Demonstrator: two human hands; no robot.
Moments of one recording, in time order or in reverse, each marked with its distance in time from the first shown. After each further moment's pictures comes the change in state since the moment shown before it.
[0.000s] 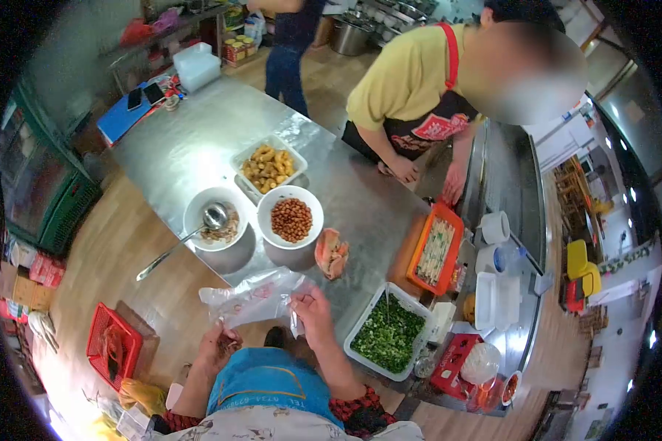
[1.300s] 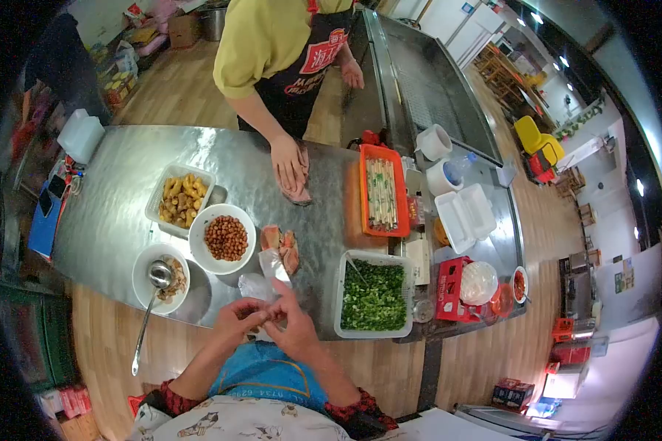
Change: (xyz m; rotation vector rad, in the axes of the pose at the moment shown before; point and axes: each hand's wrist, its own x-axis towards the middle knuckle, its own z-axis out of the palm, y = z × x) left_hand 0.055 0.081 0.173 0.778 -0.533 -0.074; right_hand -0.018 -0.031 0.024 -0.738 0.247 -0.475
